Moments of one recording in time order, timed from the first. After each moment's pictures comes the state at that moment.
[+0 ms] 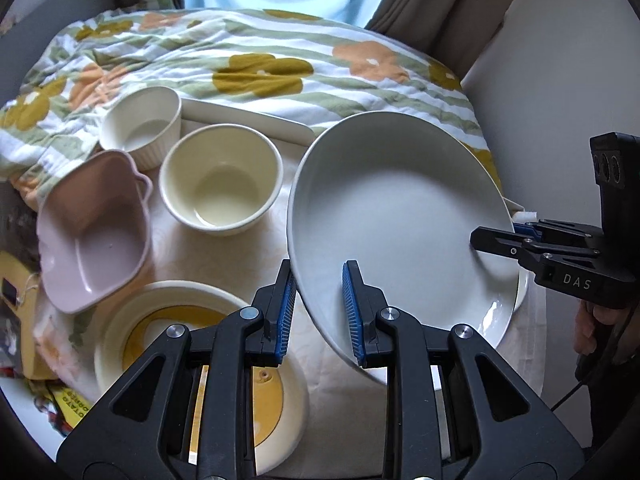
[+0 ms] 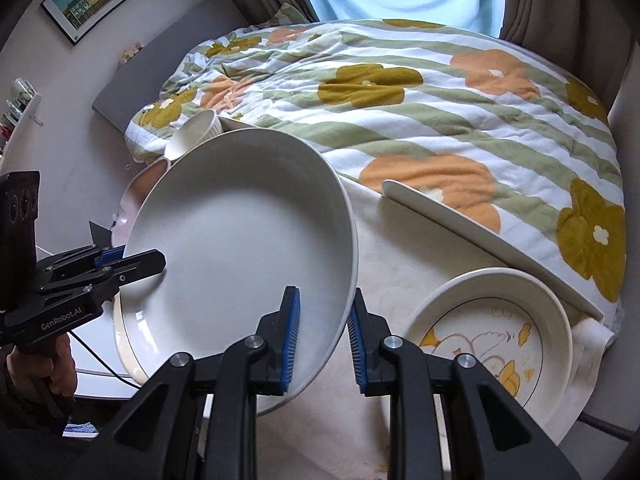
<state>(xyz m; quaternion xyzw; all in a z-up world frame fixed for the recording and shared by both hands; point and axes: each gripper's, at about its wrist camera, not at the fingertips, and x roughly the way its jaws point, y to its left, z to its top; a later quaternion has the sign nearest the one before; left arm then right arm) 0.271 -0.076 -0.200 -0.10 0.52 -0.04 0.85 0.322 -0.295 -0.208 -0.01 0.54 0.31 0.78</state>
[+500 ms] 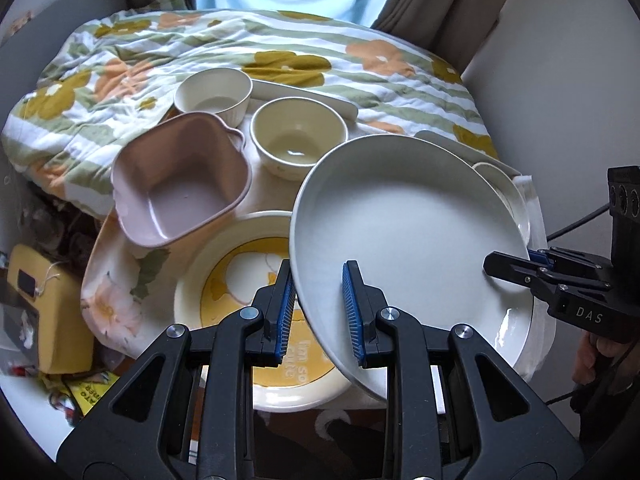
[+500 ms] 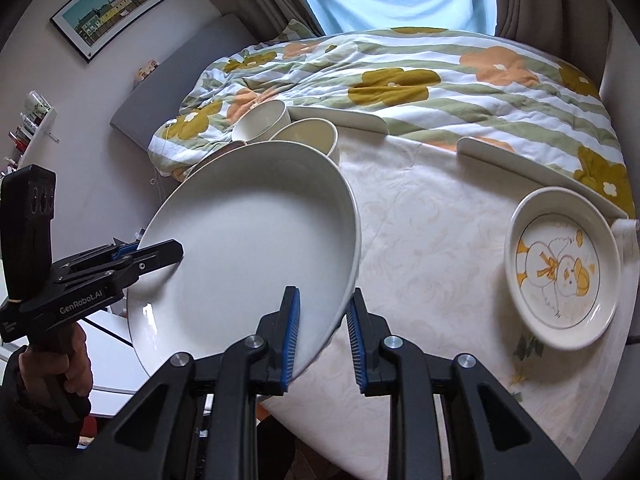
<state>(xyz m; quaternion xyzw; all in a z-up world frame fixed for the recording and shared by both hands) 0.182 0.006 -0.185 -0.09 0.52 -0.06 0.85 0.210 -0.230 -0.199 0.05 0.54 0.28 0.80</state>
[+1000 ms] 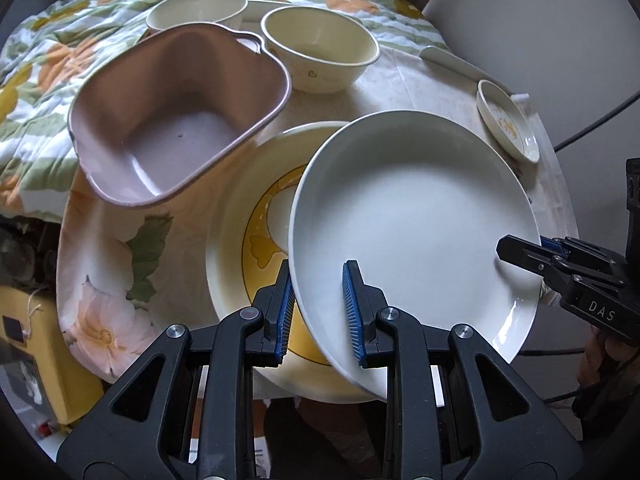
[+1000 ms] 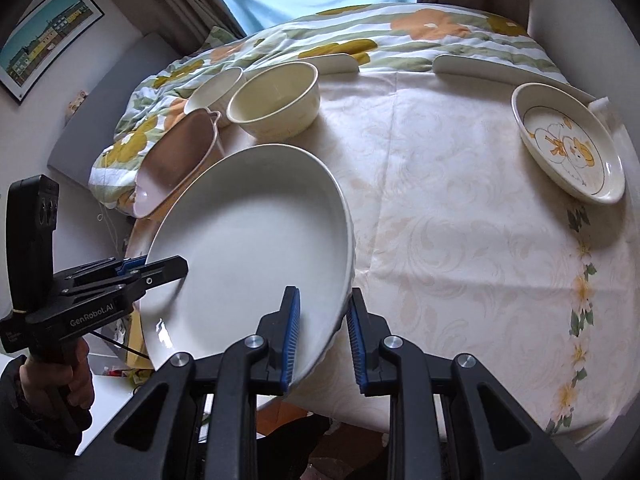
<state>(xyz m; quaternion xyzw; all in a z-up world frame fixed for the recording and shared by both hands) 0.188 0.067 -0.279 -0.05 0.58 -0.17 0.80 0.155 -0.162 -0.255 0.07 0.56 0.12 0.82</state>
